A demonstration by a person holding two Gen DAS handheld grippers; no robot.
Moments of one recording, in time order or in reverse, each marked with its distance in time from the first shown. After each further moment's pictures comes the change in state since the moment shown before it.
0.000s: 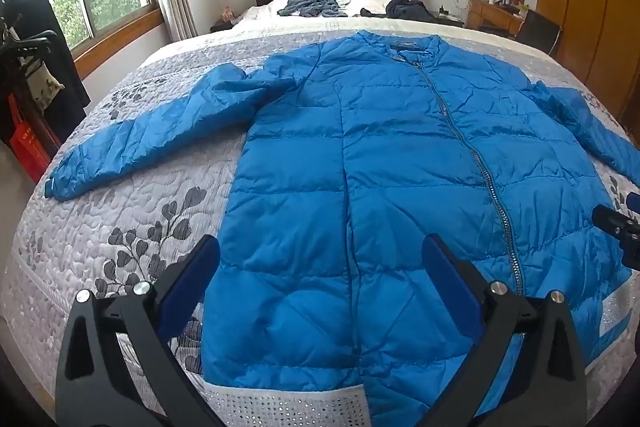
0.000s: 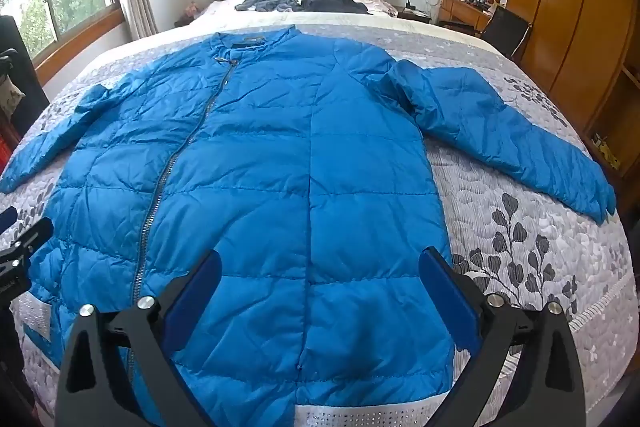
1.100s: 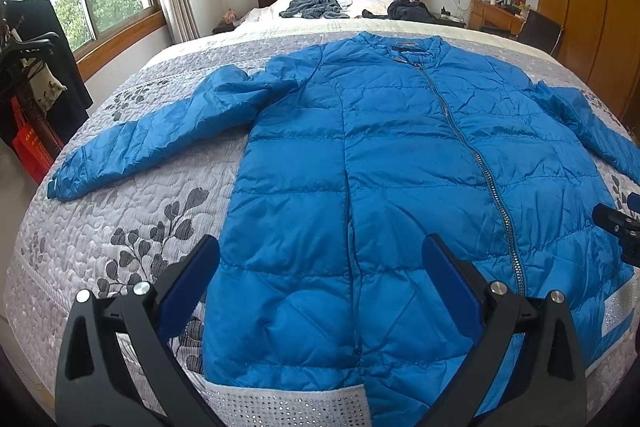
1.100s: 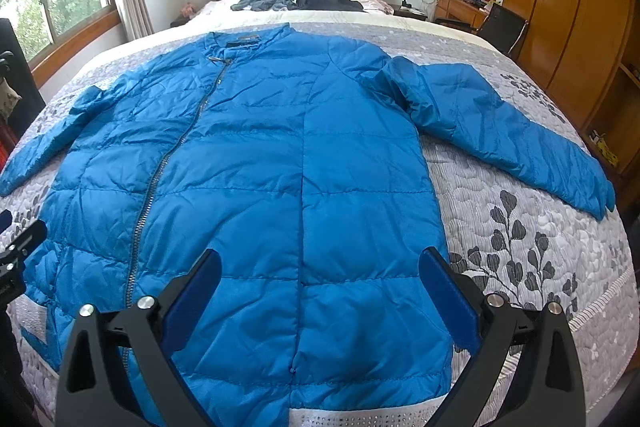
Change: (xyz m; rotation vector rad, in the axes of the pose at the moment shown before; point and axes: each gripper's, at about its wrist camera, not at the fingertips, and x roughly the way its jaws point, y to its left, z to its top) left arm -0.003 -0.001 -0.001 -0.001 -0.006 0.006; right arm 0.002 -0.006 0.000 0.008 0.003 -0.004
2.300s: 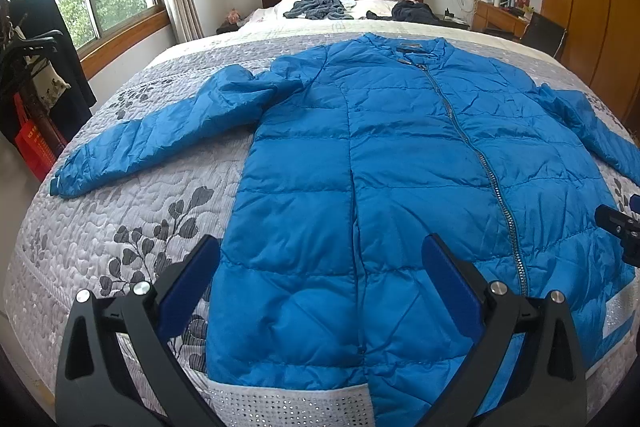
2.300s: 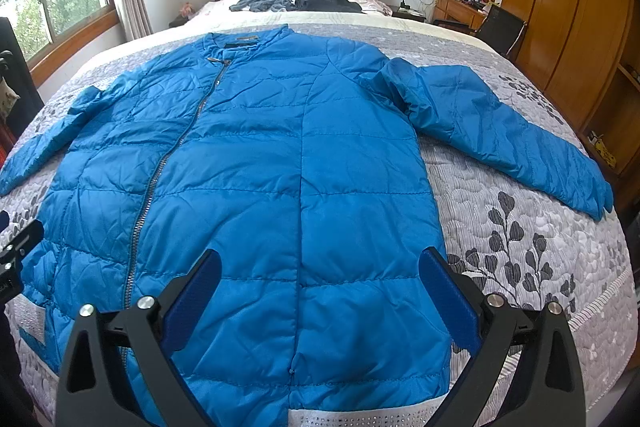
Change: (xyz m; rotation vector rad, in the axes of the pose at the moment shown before) left arm 0.000 0.003 0.000 -0.011 0.000 0.007; right arm 0.002 0.002 0.000 -0.001 -0.001 -0.011
